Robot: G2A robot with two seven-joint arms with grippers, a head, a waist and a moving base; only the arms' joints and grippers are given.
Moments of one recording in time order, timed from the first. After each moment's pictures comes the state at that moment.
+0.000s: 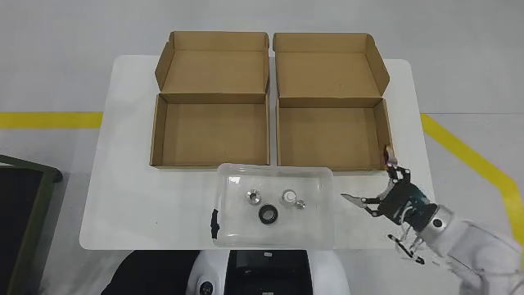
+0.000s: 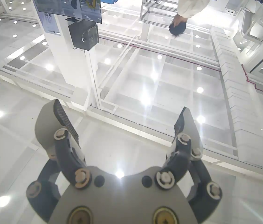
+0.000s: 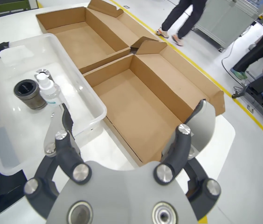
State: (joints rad) left arm -0.37 -0.34 -0.25 -1.16 3.07 0.41 0.06; right arm -1.81 -1.15 1.77 -2.21 -1.49 -0.81 0.07
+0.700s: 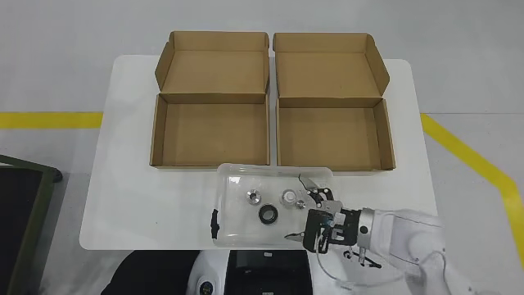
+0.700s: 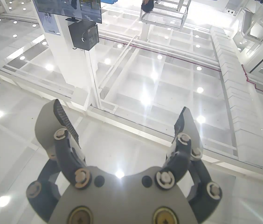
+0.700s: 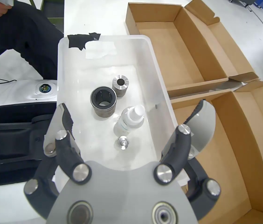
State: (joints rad) left arm -0.37 -0.34 -0.25 -1.16 3.07 0.41 0.06; right arm -1.61 -1.14 1.35 -2.15 -1.53 -0.98 0.25
